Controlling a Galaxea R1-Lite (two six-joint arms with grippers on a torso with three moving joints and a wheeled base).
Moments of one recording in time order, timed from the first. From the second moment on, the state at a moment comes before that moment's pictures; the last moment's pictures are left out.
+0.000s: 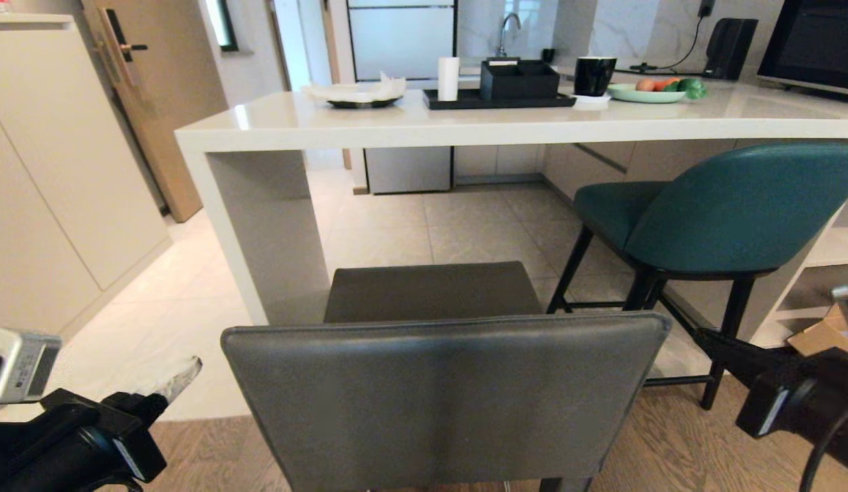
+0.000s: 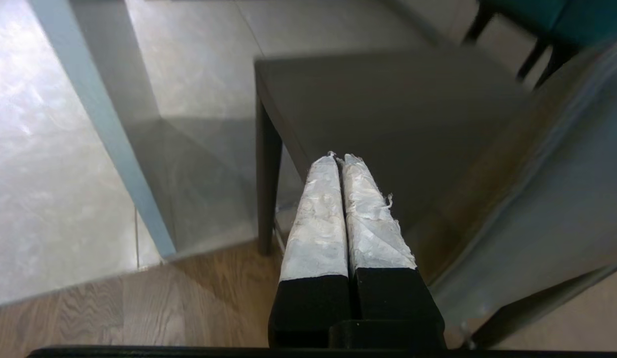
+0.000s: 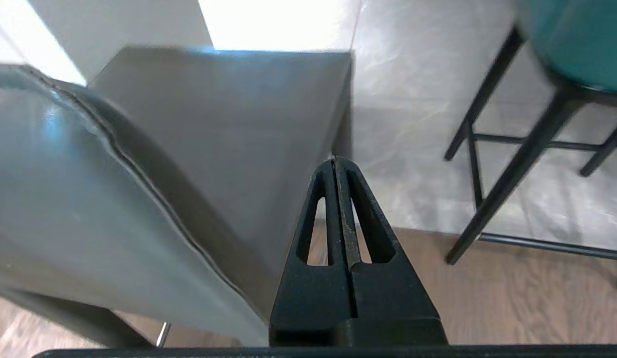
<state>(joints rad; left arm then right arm) -0.26 1.20 -0.04 -1.09 -0.09 -0.09 0.38 1.18 -0.24 -0.82 -0.07 0.06</state>
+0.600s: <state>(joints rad) -0.36 1.63 0.00 -1.52 -0.08 -0.06 0.48 1.35 -0.26 -0.87 -0.08 0.04</state>
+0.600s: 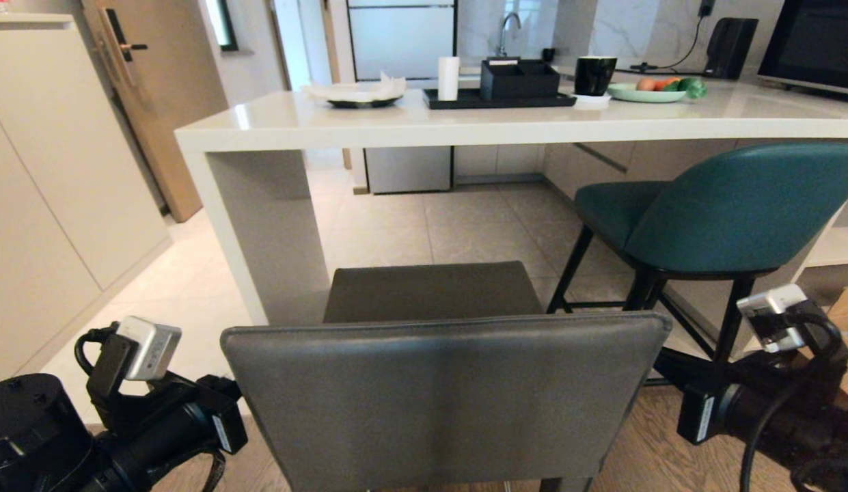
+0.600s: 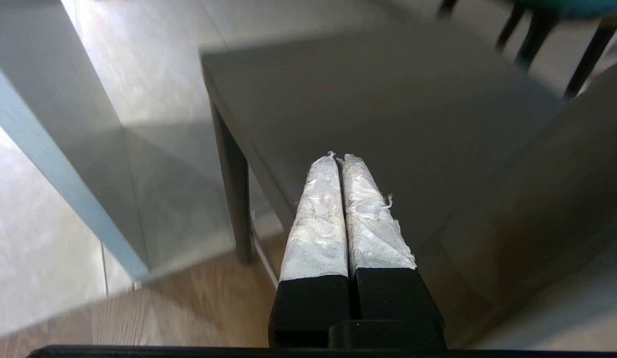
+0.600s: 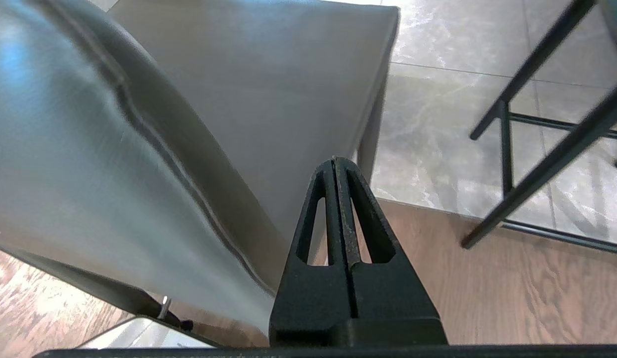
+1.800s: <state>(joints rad) -0.40 1.83 0.00 -1.52 -0.04 -0.07 0.51 1.66 -0.40 -1.03 -0.19 0.04</state>
